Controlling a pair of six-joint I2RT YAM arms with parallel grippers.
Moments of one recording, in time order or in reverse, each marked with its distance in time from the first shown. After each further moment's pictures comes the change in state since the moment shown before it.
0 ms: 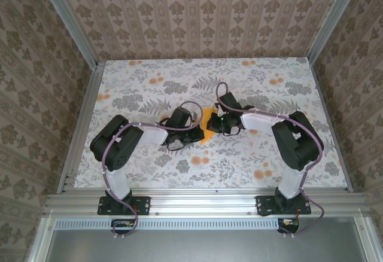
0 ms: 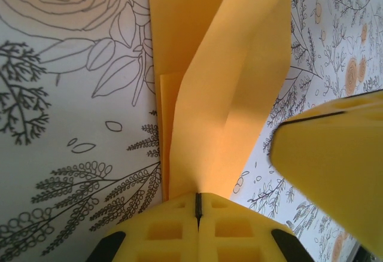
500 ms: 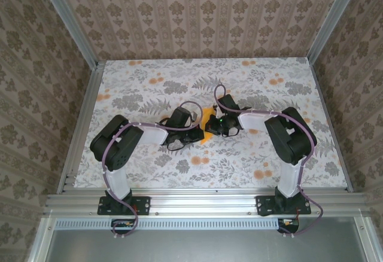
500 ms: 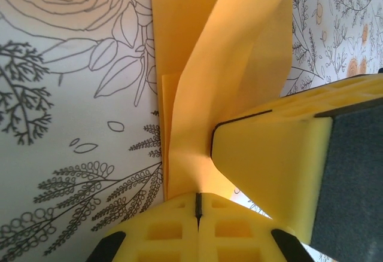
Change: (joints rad) left arm 0.001 0.000 0.000 -0.002 0.000 0.000; right arm -0.009 0.080 -0.002 0.061 -0.066 -0.006
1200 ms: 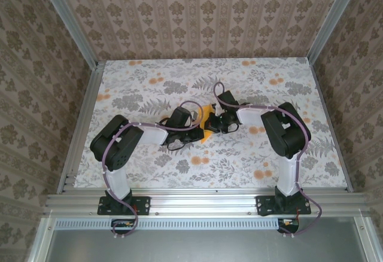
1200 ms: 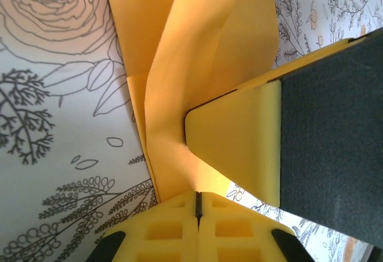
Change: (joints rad) left arm 0.000 0.000 -0.003 0.012 -0.017 0.042; right arm -0.053 0.089 0.098 -0.057 -0.088 -0.061
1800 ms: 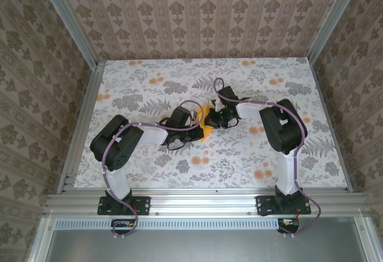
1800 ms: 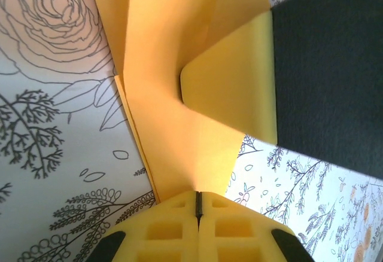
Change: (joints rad) left arm 0.000 0.000 0.000 0.006 -0.021 0.023; right arm -0.034 0.063 0.100 -0.055 -0.023 -0.044
